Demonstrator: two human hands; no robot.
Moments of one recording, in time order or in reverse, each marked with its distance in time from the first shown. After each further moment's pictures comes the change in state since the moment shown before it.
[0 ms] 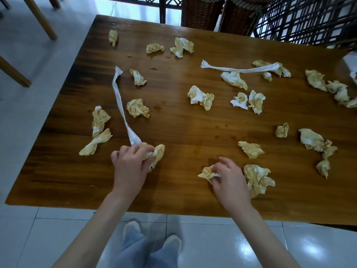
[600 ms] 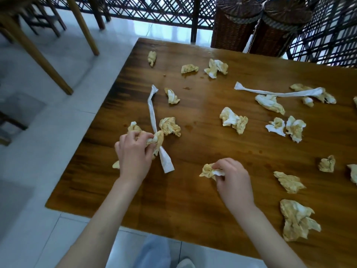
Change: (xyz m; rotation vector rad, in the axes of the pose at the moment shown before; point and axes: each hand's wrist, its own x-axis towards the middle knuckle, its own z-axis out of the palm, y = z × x) left_hand 0.061 -0.047 -0.021 0.084 0.151 -0.239; right_hand 0.051 -0.068 0.002 0.120 0.124 -0.249
